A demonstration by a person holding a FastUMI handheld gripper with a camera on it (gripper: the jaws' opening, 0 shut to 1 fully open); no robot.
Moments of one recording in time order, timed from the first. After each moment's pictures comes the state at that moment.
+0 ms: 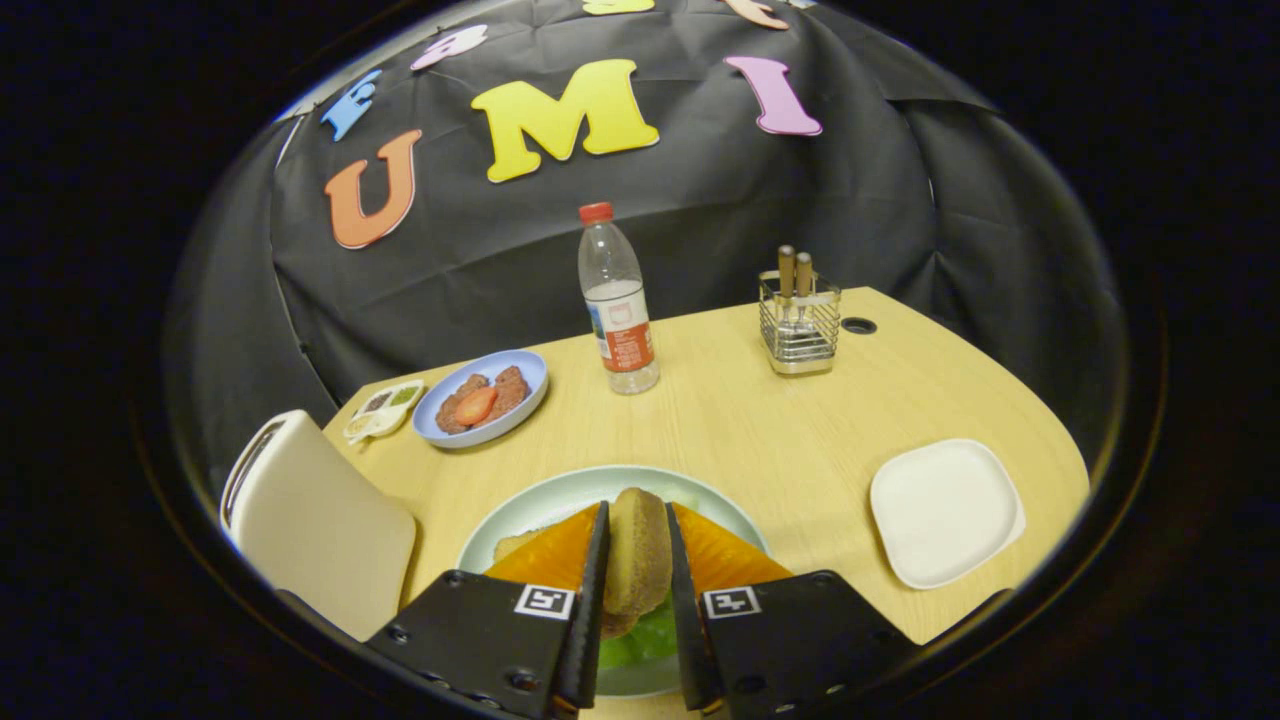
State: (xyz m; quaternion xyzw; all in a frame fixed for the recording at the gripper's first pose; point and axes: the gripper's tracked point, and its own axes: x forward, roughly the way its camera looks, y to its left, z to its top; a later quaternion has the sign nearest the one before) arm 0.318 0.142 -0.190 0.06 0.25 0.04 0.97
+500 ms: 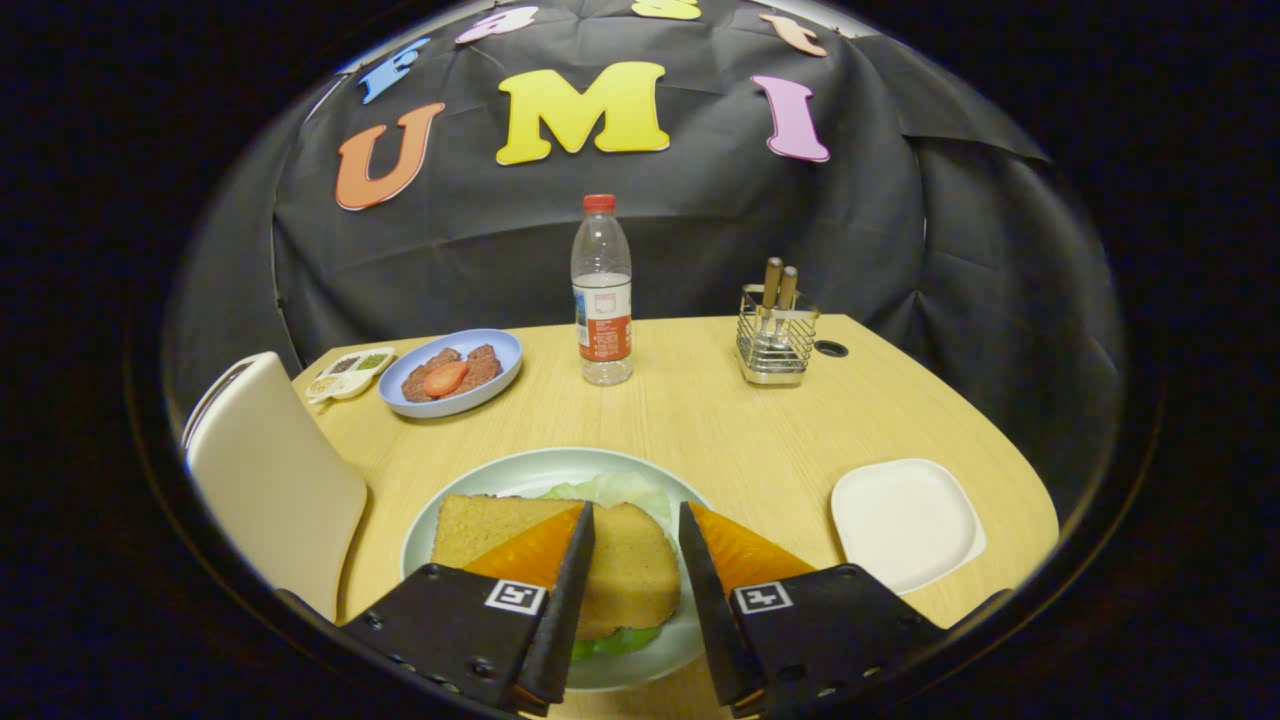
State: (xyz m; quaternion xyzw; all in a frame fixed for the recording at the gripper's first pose) arm 0.304 0.133 -0.200 -0.01 0.24 0.00 0.97
